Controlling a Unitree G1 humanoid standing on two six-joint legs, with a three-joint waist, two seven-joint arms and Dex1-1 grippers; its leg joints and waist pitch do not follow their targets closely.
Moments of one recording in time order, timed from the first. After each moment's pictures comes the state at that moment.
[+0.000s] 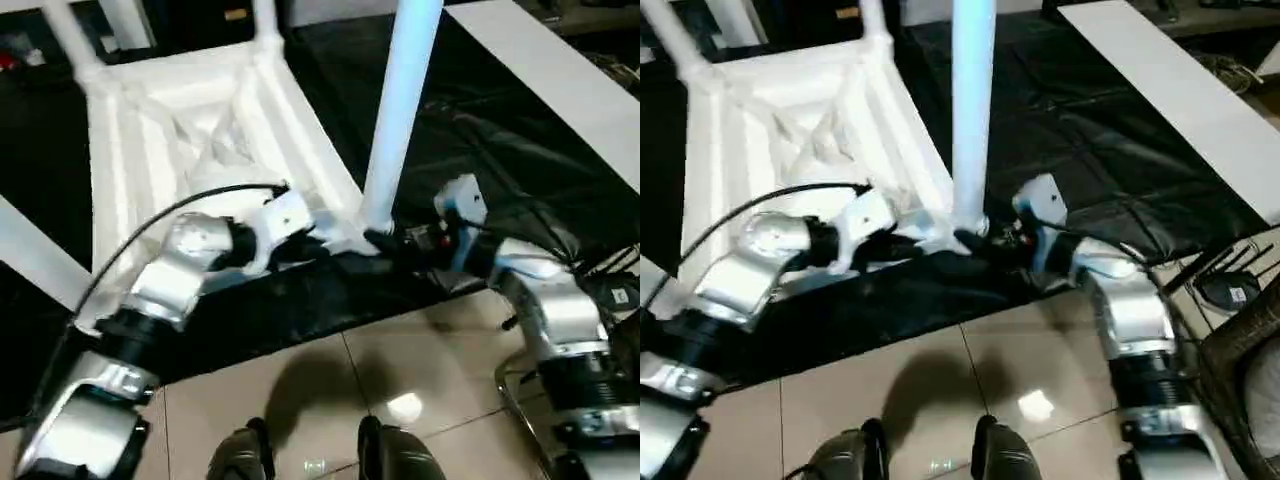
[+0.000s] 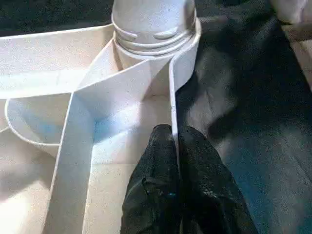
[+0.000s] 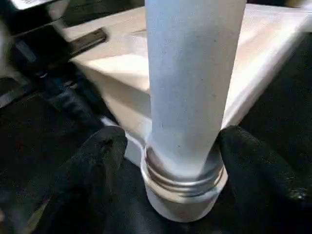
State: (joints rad) left arm -0.64 0.41 -0.27 0.37 0.06 0.16 -1.08; right arm -0.48 -0.36 0.03 0.29 0.20 0.16 1.02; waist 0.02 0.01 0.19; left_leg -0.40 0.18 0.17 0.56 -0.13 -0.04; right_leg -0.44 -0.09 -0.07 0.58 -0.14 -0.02
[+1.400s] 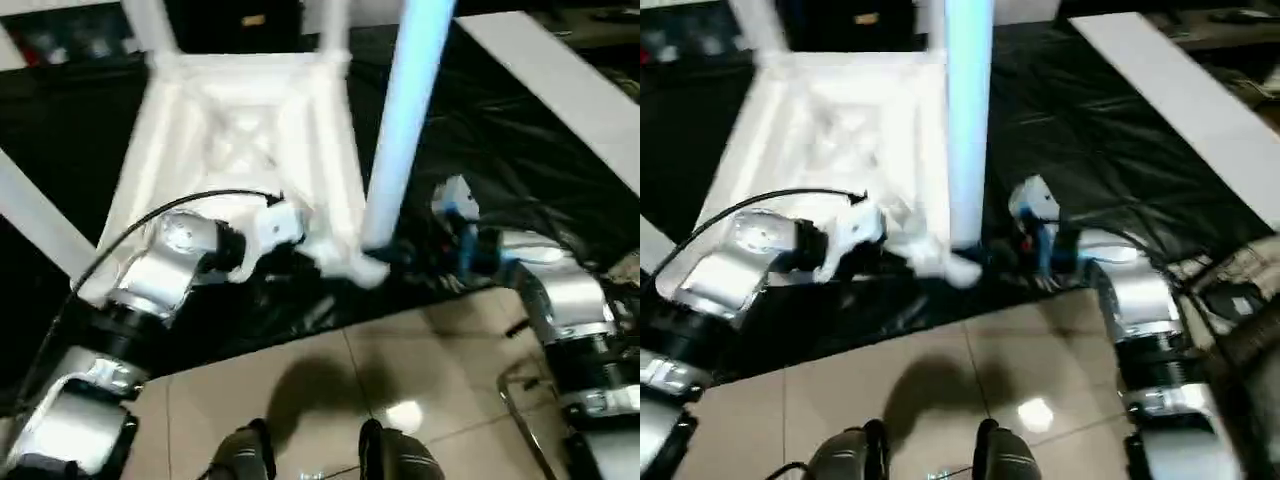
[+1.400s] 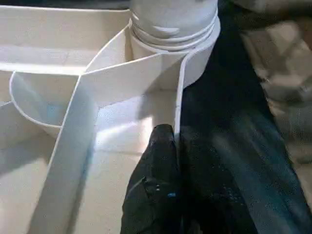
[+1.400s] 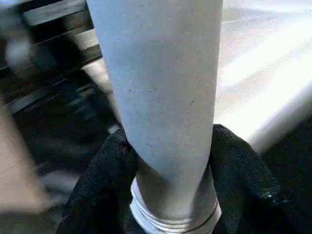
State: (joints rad) left arm -0.67 0.37 -0.26 0.39 0.06 0.28 -1.10; right arm -0.55 -0.32 0.03 0.32 0.19 0.31 1.03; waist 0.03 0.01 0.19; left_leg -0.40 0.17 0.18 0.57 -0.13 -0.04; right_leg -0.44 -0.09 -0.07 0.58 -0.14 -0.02
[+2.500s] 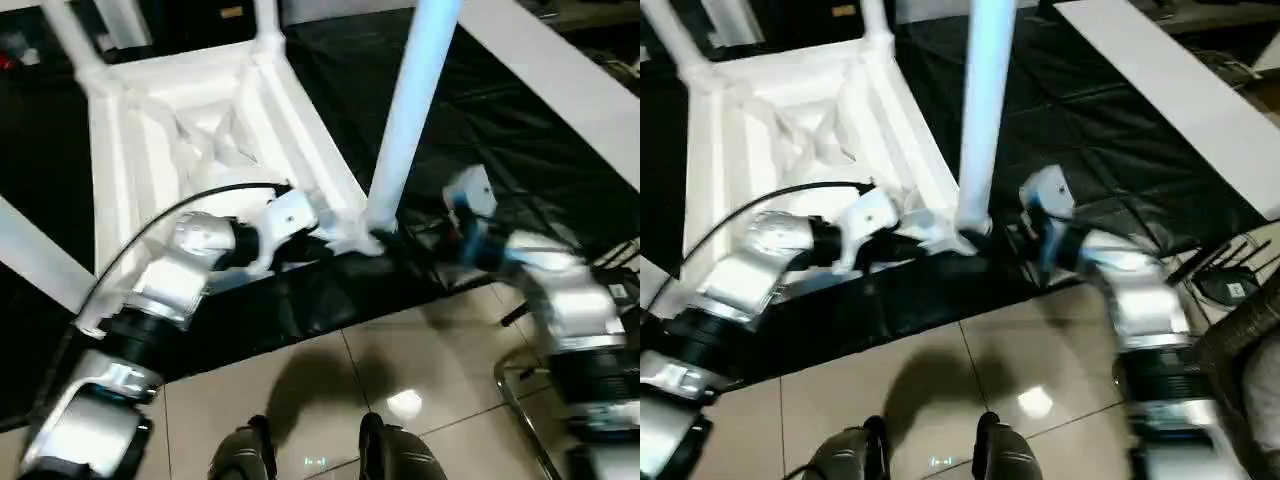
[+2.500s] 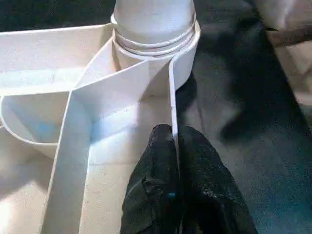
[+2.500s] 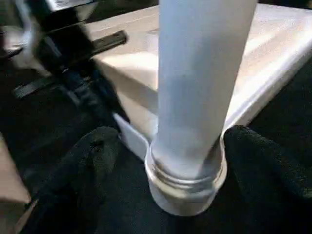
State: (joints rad) left arm -0.66 0.40 -0.26 0.38 0.02 0.19 -1.11; right arm -0.50 -0.42 0.01 0.28 0.22 0.16 1.13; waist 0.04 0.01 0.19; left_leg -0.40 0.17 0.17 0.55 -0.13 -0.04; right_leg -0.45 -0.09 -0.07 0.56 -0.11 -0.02
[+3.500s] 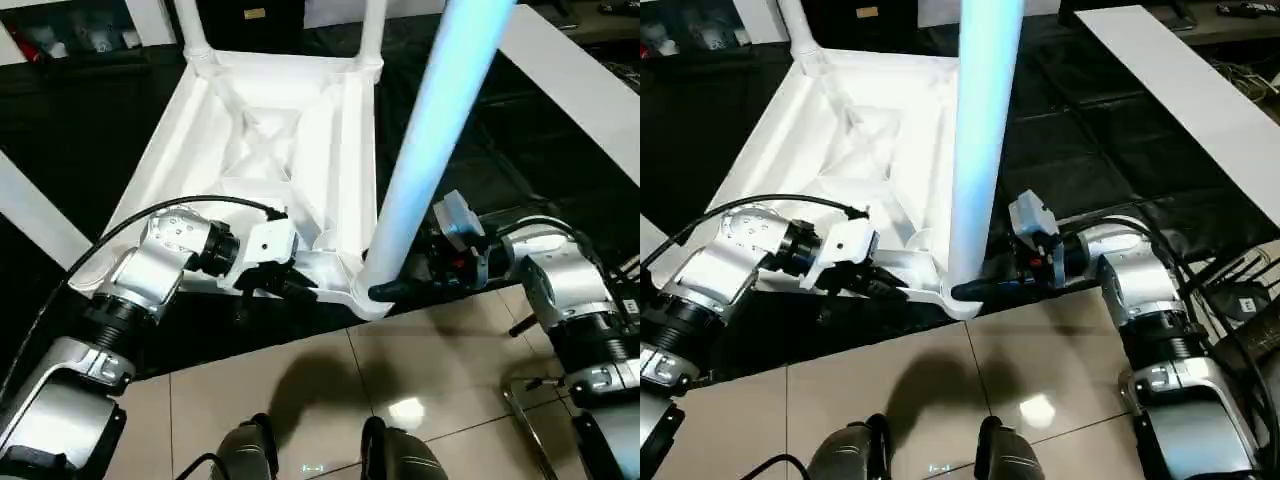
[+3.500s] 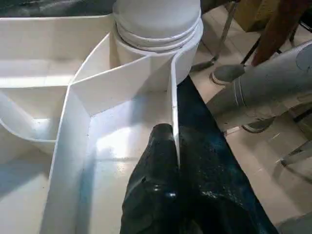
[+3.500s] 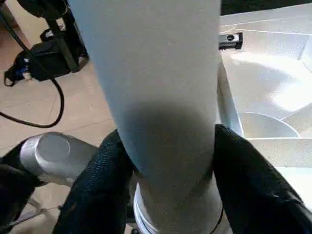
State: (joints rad) left arm -0.70 0.48 -0.33 0.48 -0.02 -0.03 -1.45; right arm -0.66 -0.45 0.15 0.52 0.27 0.09 1.58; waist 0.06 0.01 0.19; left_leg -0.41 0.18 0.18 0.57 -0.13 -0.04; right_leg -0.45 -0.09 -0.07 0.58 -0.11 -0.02
